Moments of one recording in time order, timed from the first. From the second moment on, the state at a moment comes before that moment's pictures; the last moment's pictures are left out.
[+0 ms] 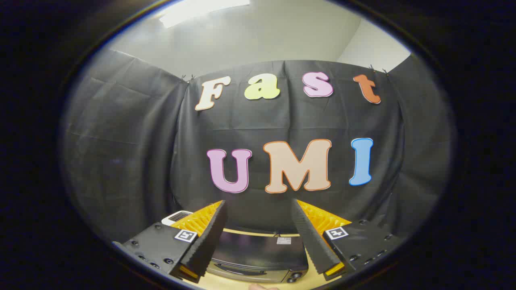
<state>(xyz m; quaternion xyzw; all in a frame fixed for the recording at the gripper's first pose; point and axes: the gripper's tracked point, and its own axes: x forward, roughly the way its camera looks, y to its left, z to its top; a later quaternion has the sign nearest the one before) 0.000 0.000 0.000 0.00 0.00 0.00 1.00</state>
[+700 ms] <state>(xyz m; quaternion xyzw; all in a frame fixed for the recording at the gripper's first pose) 0.024 0.000 -0.068 0.00 0.01 -0.03 1.00</state>
